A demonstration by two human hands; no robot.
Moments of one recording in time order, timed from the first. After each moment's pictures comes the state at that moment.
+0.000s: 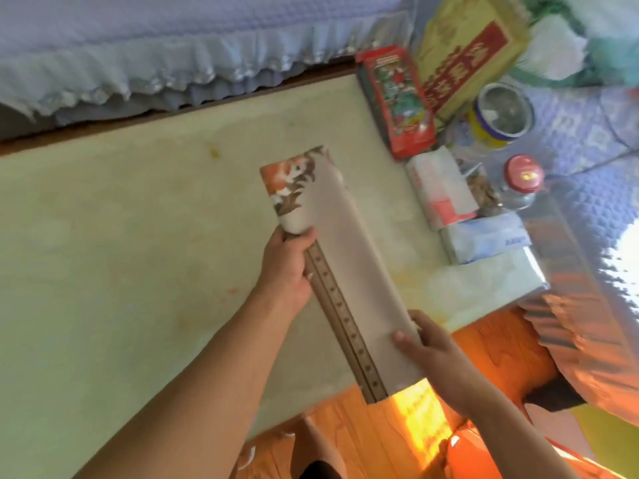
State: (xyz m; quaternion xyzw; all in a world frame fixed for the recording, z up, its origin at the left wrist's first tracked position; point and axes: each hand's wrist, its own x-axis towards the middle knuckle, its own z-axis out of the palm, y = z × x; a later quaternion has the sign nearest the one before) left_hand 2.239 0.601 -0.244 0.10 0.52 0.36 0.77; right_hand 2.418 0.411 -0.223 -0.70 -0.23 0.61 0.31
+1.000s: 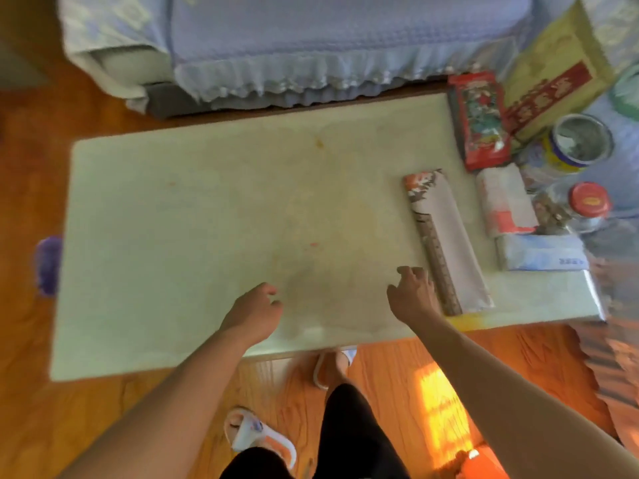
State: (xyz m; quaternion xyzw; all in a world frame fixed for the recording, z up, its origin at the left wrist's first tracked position) left_hand 2.061 0.455 -0.158 0.48 0.74 -0.12 0.46; right_hand 2.353 0.451 -0.225 -0.79 -0.49 0.36 -0.07
